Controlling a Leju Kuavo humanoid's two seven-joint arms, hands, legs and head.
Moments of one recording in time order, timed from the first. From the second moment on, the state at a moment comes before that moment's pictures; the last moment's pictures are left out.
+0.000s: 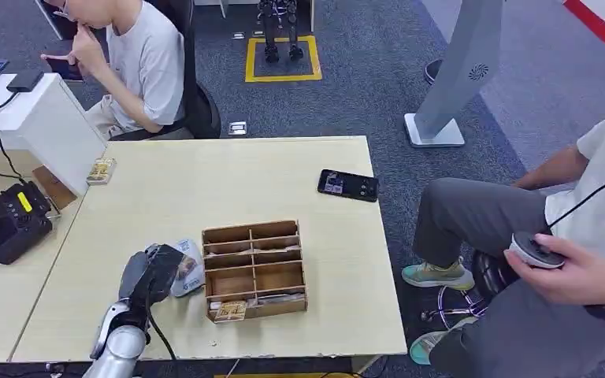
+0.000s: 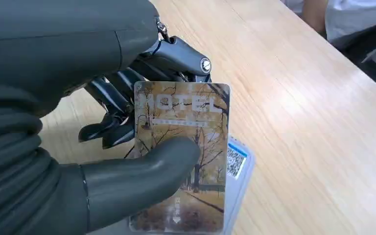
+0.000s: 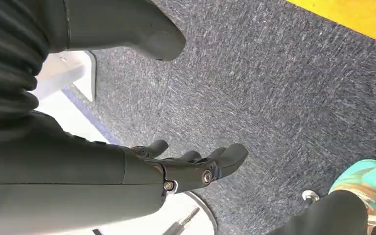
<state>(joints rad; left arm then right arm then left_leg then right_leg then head) -0.19 -0.02 -0.04 -1.15 -0.55 0.20 -0.04 -0.02 0.11 -0.82 -0.21 1.54 -0.34 -0.06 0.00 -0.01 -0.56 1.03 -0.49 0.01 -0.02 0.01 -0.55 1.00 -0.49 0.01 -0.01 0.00</state>
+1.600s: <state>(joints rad) -0.57 0.15 -0.03 -1.11 -0.77 0.56 -0.22 -0.03 0.09 -0.72 -0.21 1.54 -0.32 -0.07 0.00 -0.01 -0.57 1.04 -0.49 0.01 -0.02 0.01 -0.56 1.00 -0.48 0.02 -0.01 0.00</state>
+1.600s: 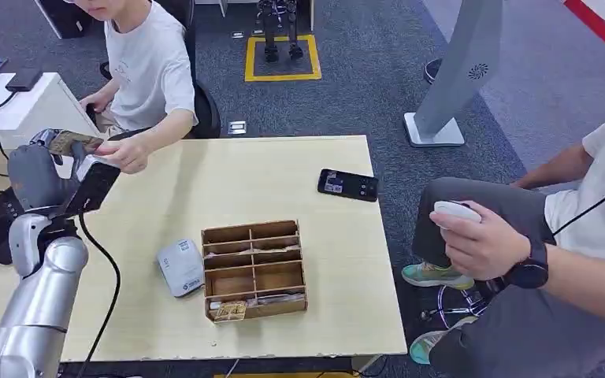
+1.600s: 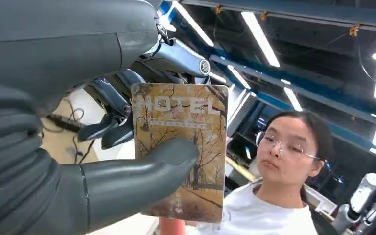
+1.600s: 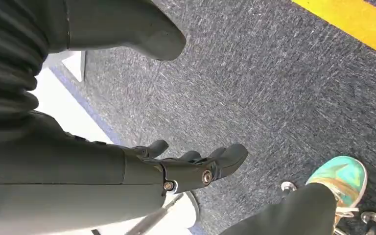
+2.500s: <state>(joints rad) -0.58 0.16 -0.03 -1.01 -0.75 0.54 -0.23 -0.03 0.08 -0.70 -0.21 1.54 -0.32 -0.07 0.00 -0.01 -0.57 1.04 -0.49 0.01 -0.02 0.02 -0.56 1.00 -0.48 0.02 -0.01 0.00</state>
